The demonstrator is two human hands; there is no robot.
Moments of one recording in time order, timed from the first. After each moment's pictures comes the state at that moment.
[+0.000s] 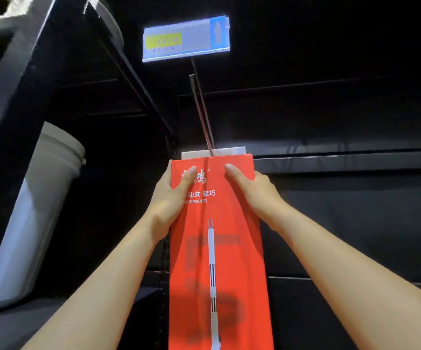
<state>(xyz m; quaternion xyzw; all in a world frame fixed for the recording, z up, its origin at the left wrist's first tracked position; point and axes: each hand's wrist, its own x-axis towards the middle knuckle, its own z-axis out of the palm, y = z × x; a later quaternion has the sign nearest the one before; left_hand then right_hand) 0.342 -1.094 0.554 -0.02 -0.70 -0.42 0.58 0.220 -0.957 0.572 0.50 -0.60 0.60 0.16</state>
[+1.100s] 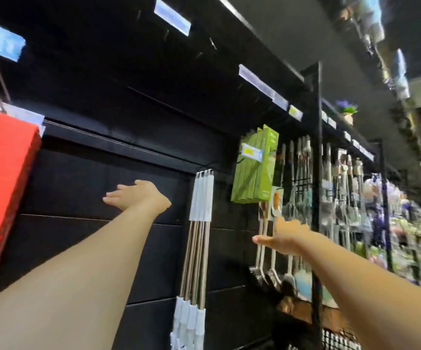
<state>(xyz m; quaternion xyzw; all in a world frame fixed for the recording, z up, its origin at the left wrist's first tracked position) 0.314 -0.667 0.513 0.27 -0.89 -0.21 0.30 0.296 -0.383 0.481 -0.04 -0.97 0.08 0.22</state>
